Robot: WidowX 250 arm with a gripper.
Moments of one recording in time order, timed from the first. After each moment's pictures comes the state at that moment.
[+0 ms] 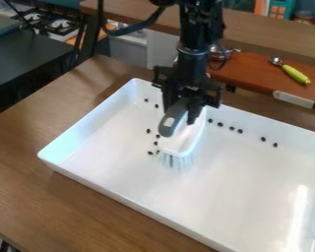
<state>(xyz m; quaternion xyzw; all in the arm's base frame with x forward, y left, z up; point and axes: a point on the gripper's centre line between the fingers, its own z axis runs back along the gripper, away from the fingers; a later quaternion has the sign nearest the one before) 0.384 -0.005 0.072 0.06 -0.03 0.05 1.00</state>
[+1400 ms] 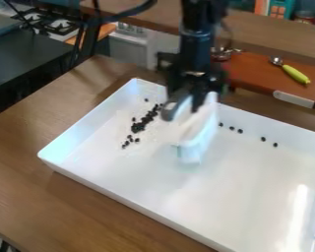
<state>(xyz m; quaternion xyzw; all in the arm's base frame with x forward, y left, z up) 0.390 -0.039 0.106 0.01 -0.07 0.01 1.00</state>
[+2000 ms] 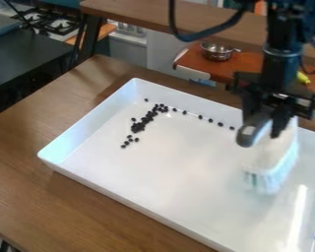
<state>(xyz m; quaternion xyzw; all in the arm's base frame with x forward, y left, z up) 0.392 -0.149 0.105 -0.03 -0.07 -0.08 0.99</state>
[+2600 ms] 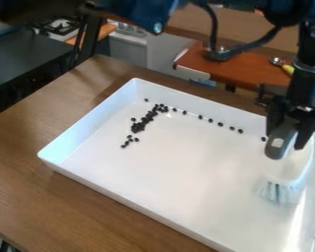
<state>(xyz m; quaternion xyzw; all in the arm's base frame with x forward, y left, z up) 0.407 -0.176 0.088 -0.02 -0.06 -0.06 1.00</state>
